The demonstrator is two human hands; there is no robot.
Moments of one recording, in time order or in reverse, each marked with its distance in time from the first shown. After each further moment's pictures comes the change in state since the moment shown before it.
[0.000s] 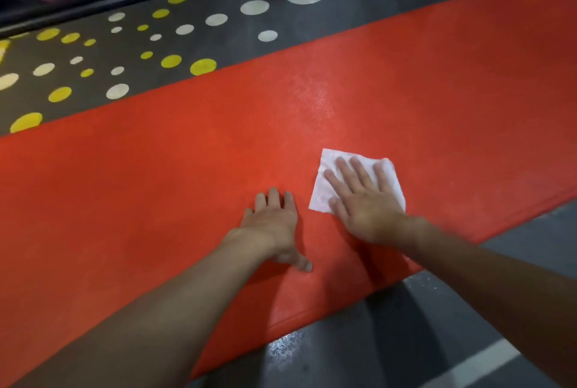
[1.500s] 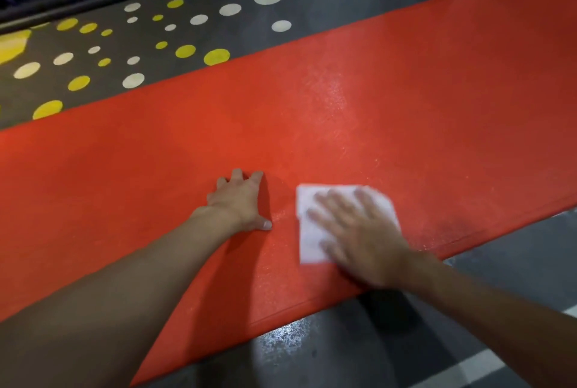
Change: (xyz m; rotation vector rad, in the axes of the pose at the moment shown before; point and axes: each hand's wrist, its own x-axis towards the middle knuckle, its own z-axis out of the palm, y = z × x) left_hand 0.004 -0.071 -0.001 -0.160 0.120 -0.181; right_hand -0.046 -0.037 0.025 -0.074 0.170 -0.328
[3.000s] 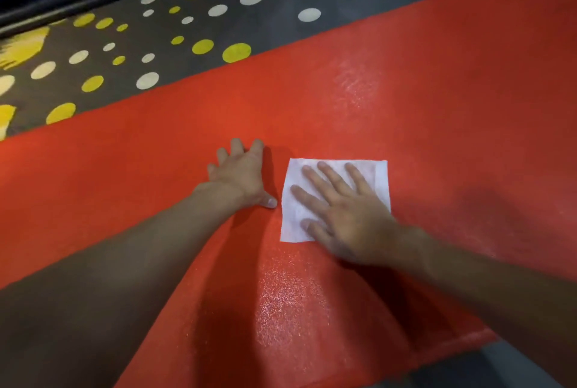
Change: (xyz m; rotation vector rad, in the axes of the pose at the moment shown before) left_hand 0.083 -0.032 -0.040 -0.048 0.117 -0.079; right_hand 0.122 0.001 0.007 0.116 -0.032 -0.039
